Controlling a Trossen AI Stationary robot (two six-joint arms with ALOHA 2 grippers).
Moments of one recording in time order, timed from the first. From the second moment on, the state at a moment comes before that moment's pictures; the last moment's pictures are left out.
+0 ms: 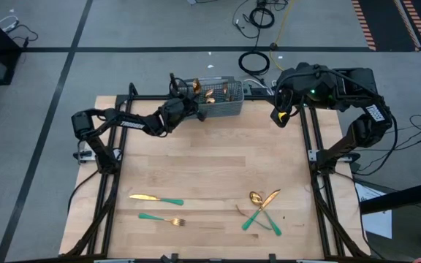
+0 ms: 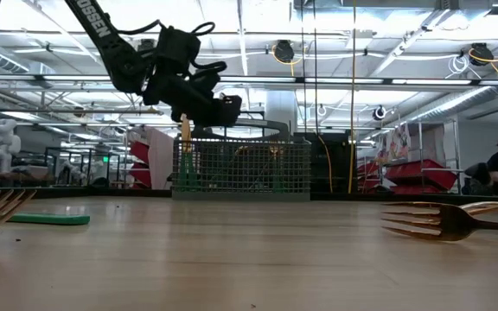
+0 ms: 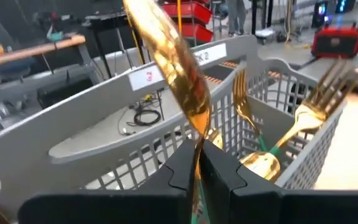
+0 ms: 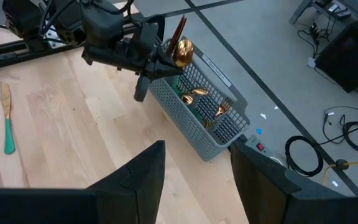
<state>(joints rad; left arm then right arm) 0.43 1.70 0.79 0.74 -0.50 0.07 -0.08 1.55 2.36 -1.57 0.44 0.25</state>
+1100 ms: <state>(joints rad) 0.47 1.61 0.80 0.51 -0.39 0.21 -0.08 1.55 2.36 -1.57 0.33 0.27</state>
